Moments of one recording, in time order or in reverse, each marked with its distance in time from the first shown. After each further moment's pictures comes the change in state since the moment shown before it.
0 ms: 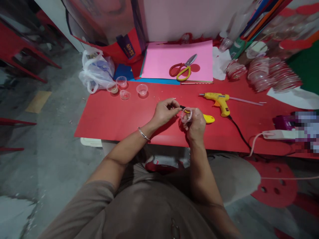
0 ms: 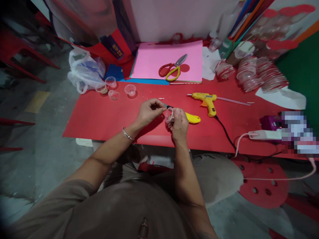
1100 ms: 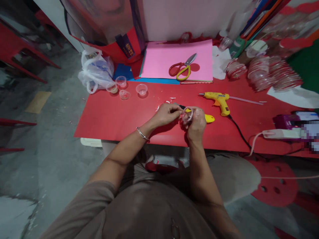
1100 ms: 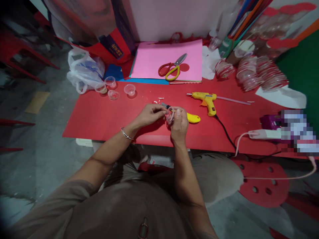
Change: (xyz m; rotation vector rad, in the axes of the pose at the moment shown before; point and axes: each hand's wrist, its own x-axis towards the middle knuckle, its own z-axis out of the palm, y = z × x) left_hand -0.001 0.006 -0.007 0.216 -0.310 0.006; right_hand -0.003 -0.005 0.004 -0.006 0.053 -0.151
